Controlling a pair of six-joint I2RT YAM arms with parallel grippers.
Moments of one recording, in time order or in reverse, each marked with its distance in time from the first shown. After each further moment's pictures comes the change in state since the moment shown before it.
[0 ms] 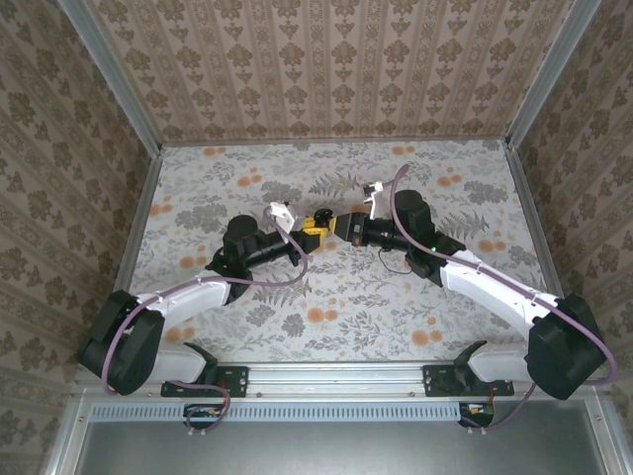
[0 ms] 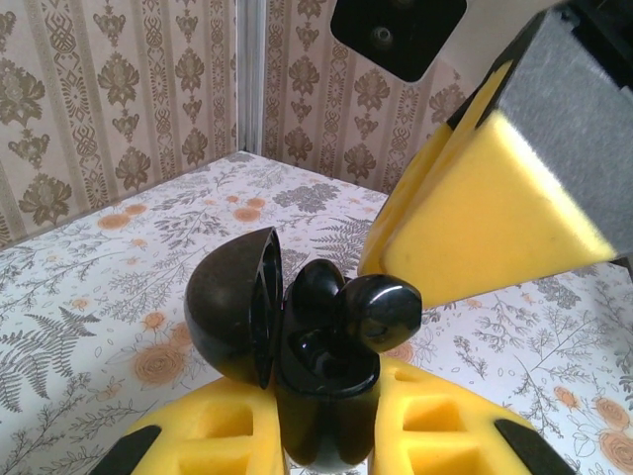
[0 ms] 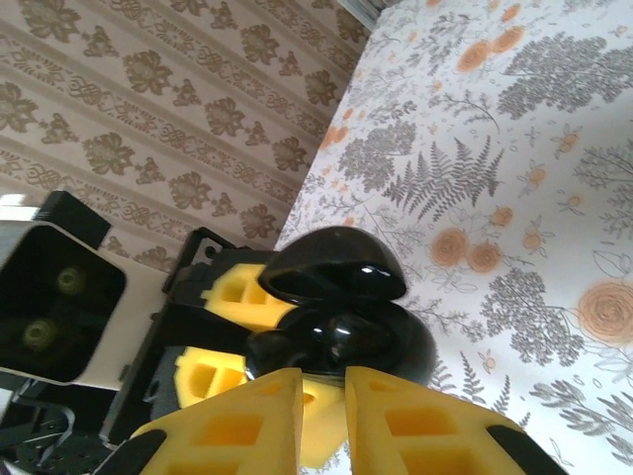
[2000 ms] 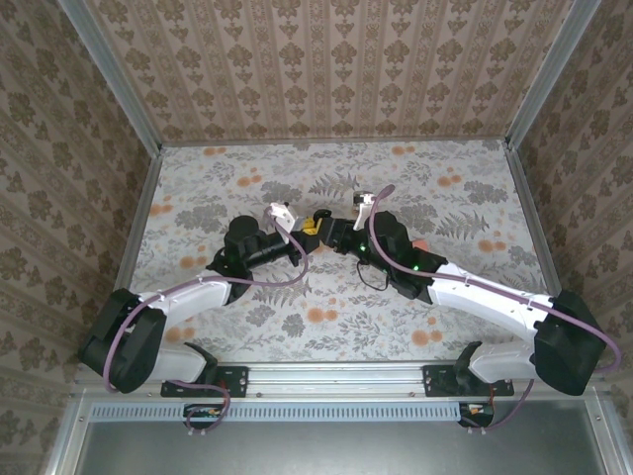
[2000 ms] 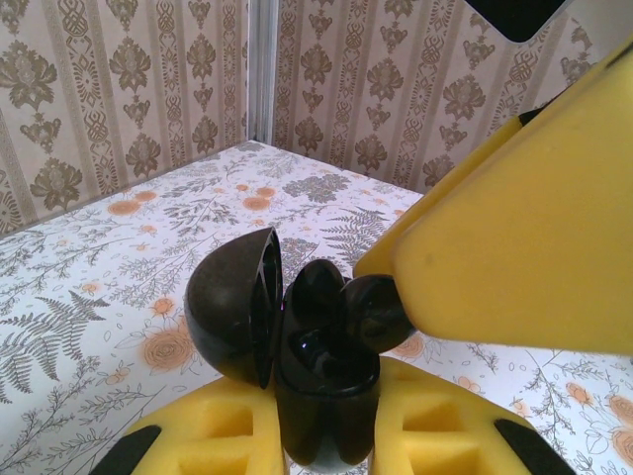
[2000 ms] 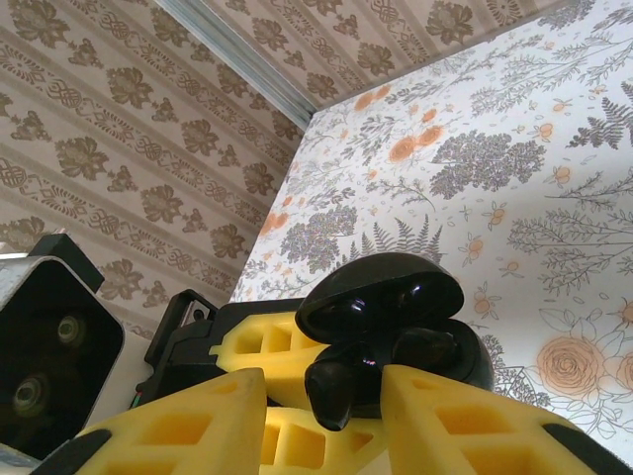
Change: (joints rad) left arm 0.000 0.011 -0.005 -0.003 -0.023 0.000; right arm 0.235 -0.002 -0.016 0.056 0.538 0.032
